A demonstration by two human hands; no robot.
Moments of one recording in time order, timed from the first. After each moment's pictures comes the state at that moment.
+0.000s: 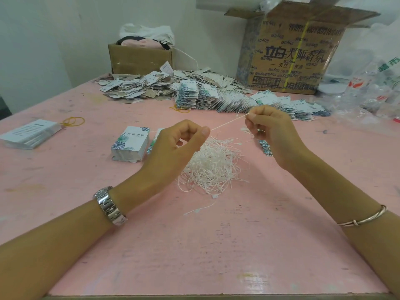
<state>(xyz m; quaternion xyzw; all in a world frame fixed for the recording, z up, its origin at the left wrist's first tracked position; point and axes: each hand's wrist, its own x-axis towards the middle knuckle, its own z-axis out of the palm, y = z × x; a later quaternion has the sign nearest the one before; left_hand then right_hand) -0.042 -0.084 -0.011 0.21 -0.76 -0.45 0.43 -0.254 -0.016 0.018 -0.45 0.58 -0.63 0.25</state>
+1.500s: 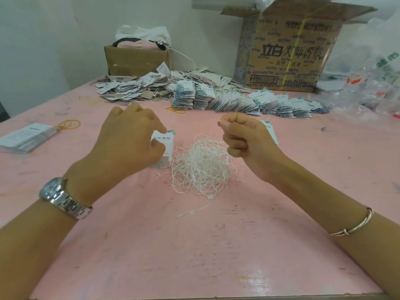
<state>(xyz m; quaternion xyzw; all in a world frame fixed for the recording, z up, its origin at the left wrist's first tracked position) -0.005 -0.127 0.013 0.35 -0.90 0.11 0.25 -0.219 -0.016 0.004 -0.48 0.47 -0.63 0.39</state>
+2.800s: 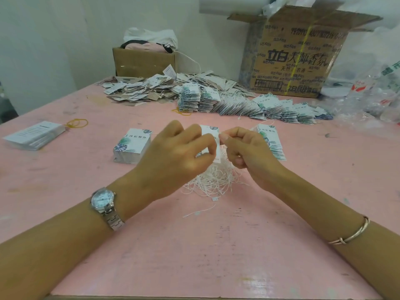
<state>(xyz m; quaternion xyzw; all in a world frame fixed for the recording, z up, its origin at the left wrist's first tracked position) -0.031 -0.094 -0.006 0.03 -0.83 0.37 0.42 -0.213 -0.017 -0.008 -0.48 0.55 -0.59 0.34</state>
